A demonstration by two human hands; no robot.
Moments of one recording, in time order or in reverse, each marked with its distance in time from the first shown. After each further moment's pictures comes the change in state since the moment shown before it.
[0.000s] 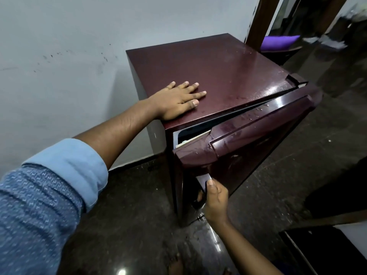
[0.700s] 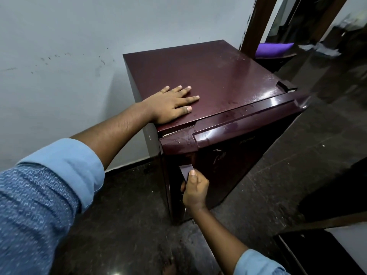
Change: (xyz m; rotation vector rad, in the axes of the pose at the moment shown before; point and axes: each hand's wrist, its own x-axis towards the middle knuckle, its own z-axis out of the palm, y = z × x) left_hand -0.001 0.005 -0.002 0.050 0.005 -0.039; right_hand 0.029 0.018 0.036 -0.069 0.071 -0.107
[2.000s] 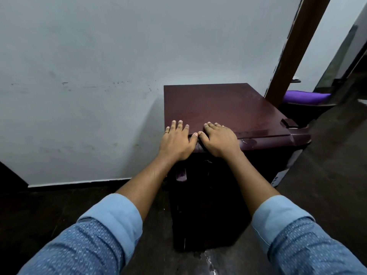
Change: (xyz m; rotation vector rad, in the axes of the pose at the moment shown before) left_hand -0.058 0.157 0.028 -0.031 0.333 -0.779; right_hand 0.190 -0.152 -0.073 -1.226 -0.616 -0.597
